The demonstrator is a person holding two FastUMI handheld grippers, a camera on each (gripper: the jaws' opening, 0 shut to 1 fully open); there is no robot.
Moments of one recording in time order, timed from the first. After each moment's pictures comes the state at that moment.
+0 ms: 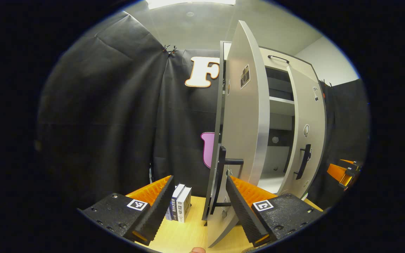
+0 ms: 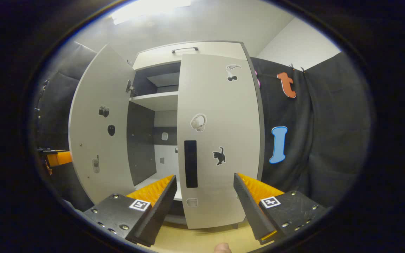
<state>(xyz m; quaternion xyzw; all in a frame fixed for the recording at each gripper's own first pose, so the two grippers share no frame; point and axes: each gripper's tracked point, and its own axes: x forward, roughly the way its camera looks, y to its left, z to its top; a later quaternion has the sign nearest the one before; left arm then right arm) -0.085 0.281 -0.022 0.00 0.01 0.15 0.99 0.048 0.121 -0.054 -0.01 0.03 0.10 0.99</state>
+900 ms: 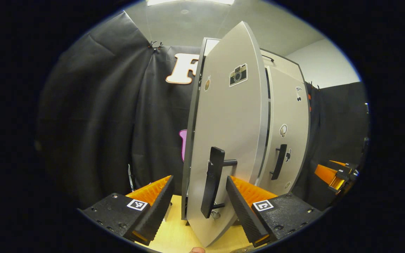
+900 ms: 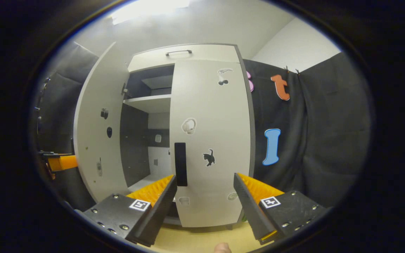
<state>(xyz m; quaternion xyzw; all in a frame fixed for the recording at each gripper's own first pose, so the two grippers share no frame) -0.055 0.222 -0.029 -0.01 0.02 0.09 1.00 0.049 0.098 -0.048 -0.01 0.02 0.08 1.00</state>
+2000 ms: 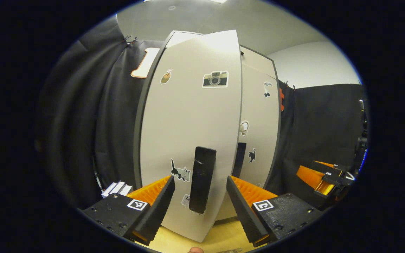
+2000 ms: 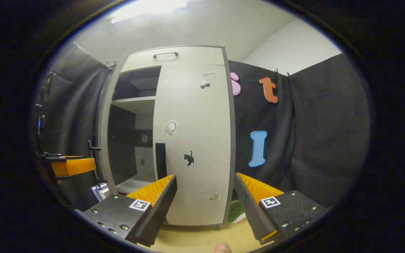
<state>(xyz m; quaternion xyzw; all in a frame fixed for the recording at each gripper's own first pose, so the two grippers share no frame) -0.009 0.120 -0.036 -0.02 0.03 -0.04 1.00 0.047 0.047 -0.039 -0.02 0.01 0.03 1.00</state>
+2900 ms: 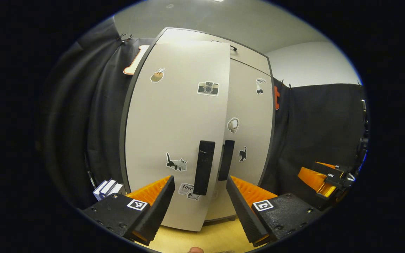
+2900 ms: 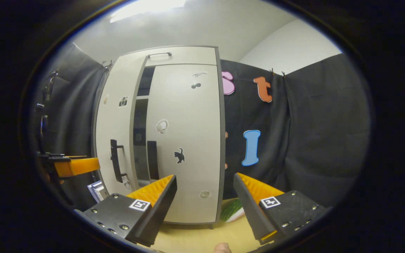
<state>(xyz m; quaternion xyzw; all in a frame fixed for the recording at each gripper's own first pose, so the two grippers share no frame) 0.001 0.099 -0.042 -0.03 0.04 -0.05 1.00 0.039 0.024 -0.040 -0.02 0.02 0.02 1.00</state>
